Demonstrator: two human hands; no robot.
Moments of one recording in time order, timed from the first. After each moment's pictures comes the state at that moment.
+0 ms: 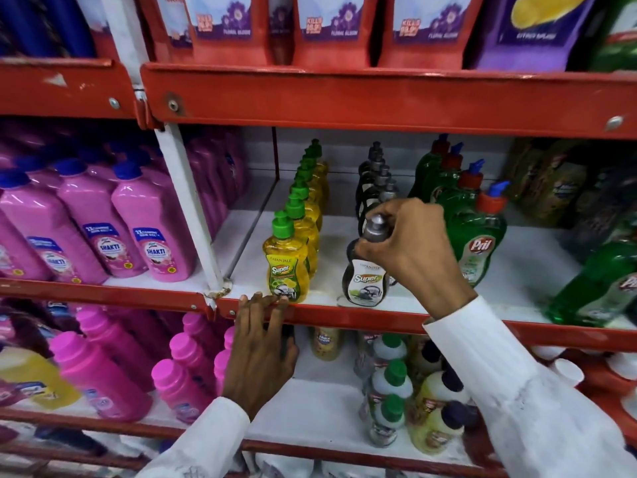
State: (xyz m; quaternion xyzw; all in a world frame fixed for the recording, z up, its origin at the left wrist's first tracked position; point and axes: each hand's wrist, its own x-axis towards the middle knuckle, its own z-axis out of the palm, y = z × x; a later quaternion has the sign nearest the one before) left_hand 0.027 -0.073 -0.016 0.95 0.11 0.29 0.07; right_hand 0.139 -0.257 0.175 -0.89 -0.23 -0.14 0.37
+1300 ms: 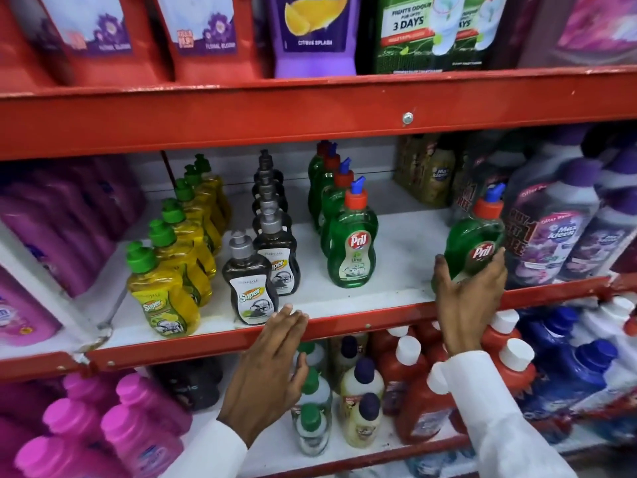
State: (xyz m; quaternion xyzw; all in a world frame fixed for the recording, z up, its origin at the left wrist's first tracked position) left_hand 0.089 -0.201 0.001 0.96 -0.11 0.23 0.11; right_hand 0.222 -0.469 0.046 -0.78 0.13 -0.36 0.50
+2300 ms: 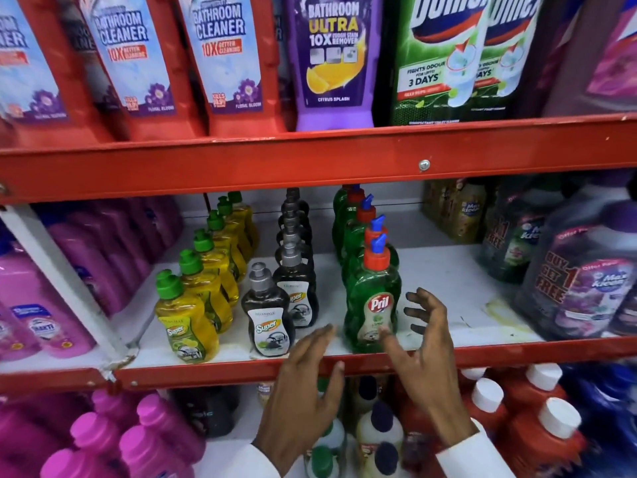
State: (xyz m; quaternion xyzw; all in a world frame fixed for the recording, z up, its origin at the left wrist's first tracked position) left_hand 0.104 -0.237 0.032 0.91 -0.02 0.24 0.33; right_hand 0.179 -0.416 0.049 -0.80 -0.13 -0.16 0.57
